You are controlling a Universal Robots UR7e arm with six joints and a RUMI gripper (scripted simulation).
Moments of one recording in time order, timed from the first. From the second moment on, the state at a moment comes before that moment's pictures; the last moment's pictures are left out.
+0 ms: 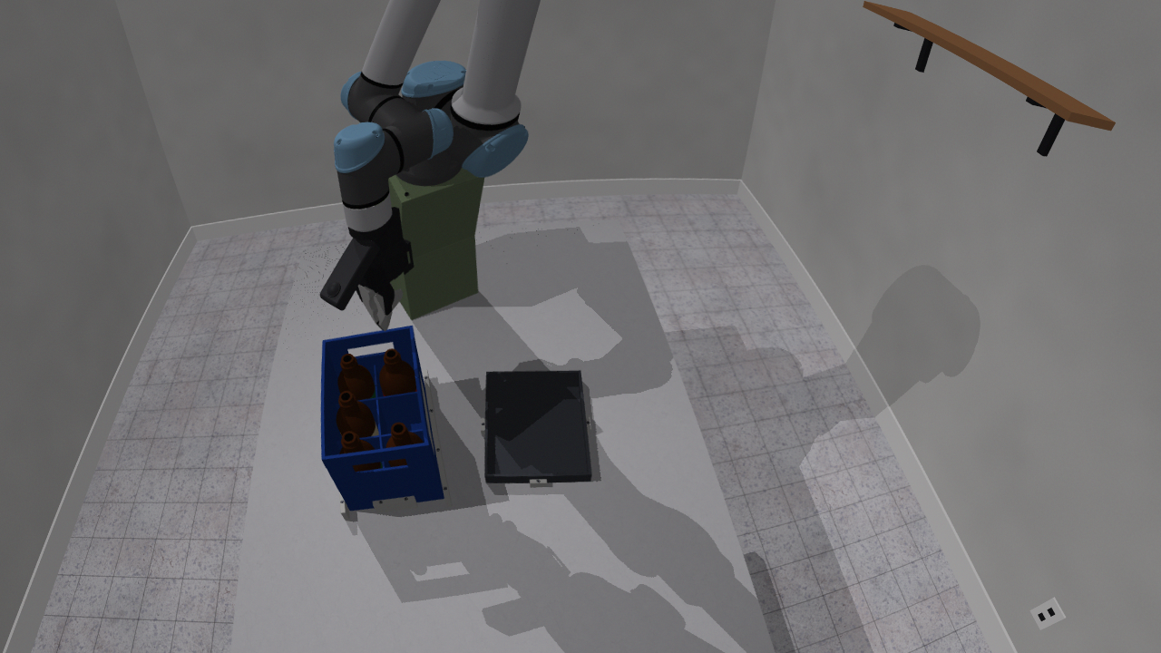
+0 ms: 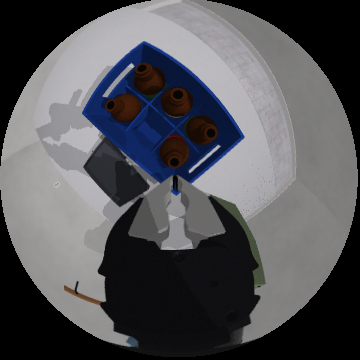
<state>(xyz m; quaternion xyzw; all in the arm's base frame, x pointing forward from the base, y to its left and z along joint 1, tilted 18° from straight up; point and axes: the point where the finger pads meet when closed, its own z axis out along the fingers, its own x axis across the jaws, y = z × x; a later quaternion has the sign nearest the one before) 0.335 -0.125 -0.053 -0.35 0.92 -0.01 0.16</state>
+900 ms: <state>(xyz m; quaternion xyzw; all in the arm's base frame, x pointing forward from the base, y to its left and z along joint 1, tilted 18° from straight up) 0.377 -0.136 -0.036 -0.35 0.92 -0.01 0.16</state>
